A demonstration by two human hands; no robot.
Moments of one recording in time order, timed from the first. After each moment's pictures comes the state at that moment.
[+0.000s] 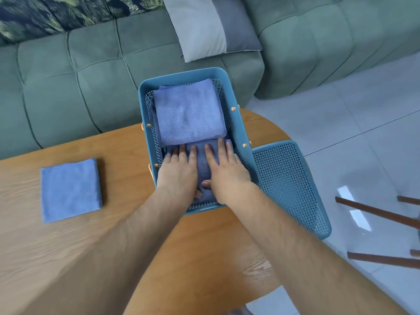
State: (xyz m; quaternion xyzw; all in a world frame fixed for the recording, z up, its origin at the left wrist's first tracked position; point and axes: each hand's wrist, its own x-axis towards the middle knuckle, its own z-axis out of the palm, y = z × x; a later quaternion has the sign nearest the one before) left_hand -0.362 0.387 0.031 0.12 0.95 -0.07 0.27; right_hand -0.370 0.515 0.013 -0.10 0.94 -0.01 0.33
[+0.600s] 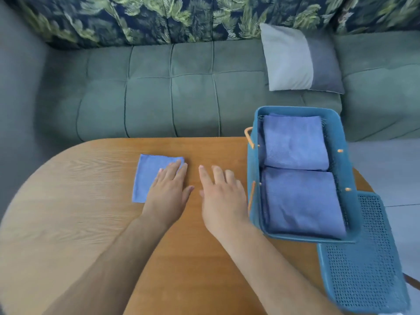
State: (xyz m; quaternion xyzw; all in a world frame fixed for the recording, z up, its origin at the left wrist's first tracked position) left_hand -0.296 0.160 0.018 -0.09 0.97 0.17 0.13; right_hand -0.323 0.306 0.050 -0.21 0.97 -0.09 0.12
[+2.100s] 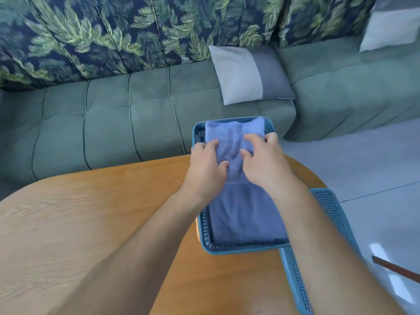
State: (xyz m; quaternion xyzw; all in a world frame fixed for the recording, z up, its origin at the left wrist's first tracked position) left_hand -0.422 0.337 0.071 -0.09 0.91 0.40 0.09; right_hand -0.450 0.480 0.094 0.02 0.96 -0.25 0.14
